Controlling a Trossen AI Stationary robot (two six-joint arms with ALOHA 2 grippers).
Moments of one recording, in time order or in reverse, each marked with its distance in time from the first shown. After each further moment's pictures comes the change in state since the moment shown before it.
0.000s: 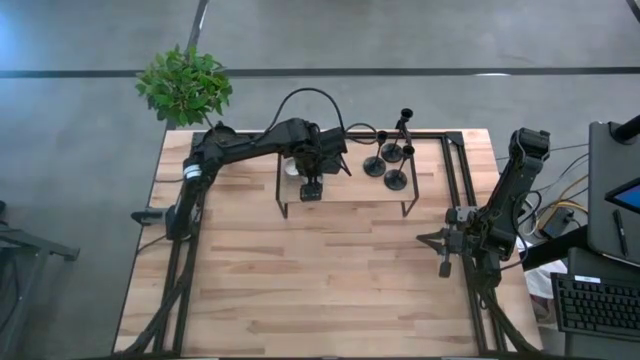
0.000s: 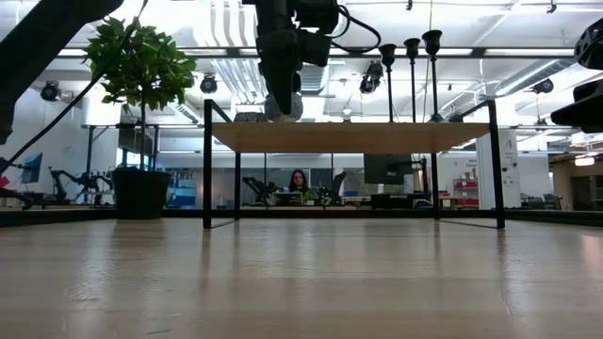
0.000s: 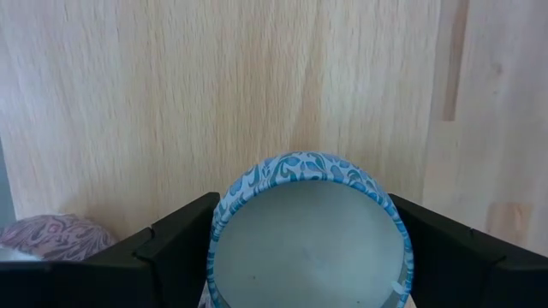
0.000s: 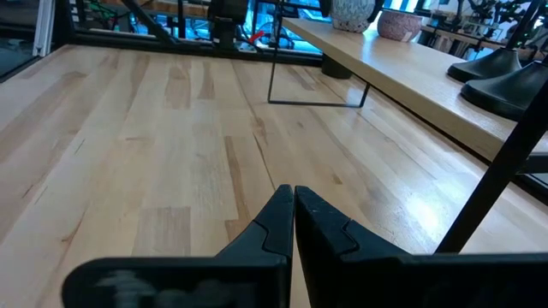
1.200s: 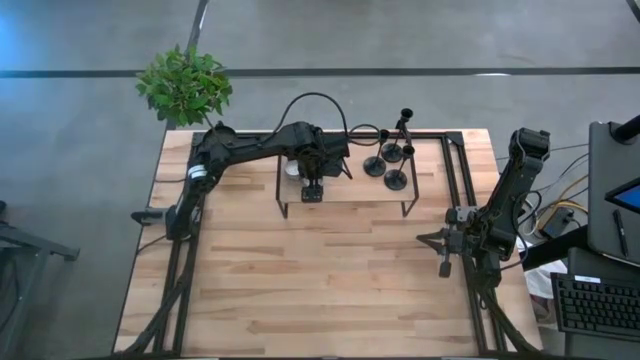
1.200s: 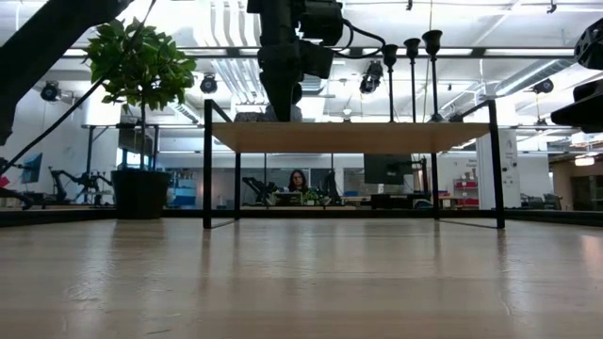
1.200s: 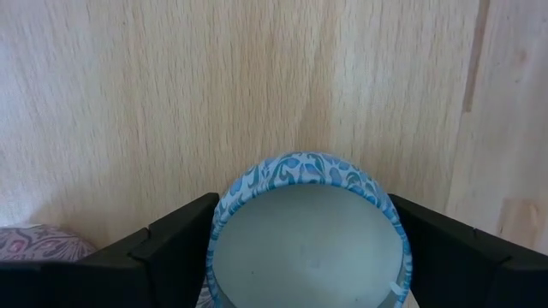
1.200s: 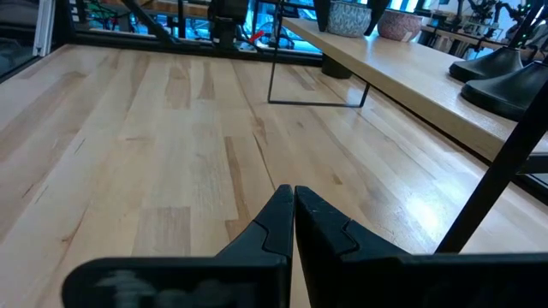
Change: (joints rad) left arm 0.001 0.038 -0.010 -0.004 -0.017 -0.005; right arm 0.000 0.000 0.000 0.000 0.000 0.000
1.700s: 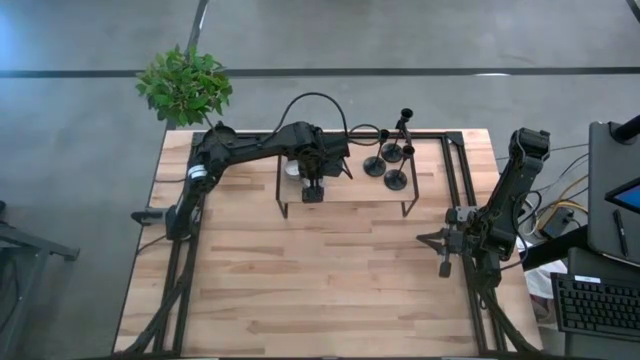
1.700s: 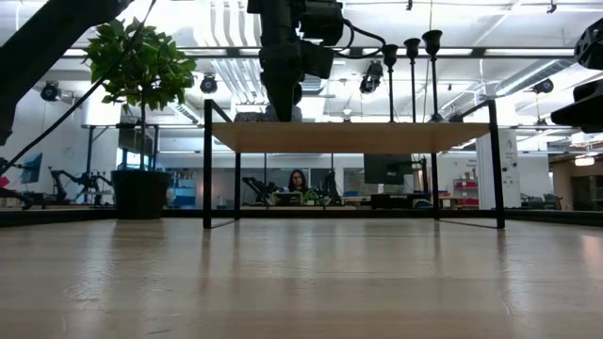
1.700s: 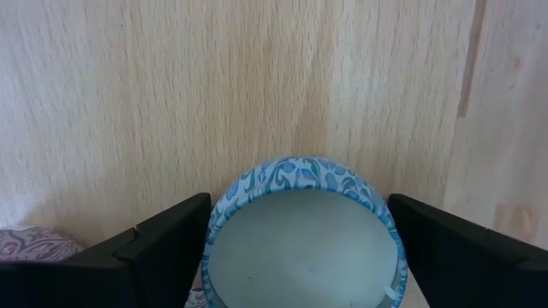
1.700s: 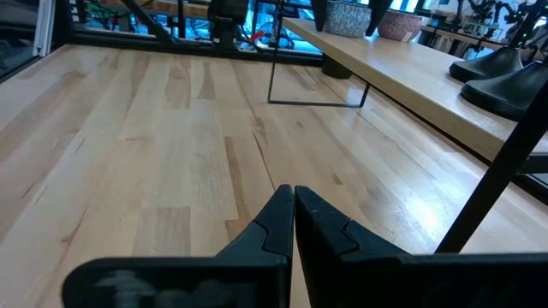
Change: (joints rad) left arm -0.001 0.000 0.000 0.005 0.010 -0.014; right arm 0.000 0.000 0.000 0.000 0.000 0.000
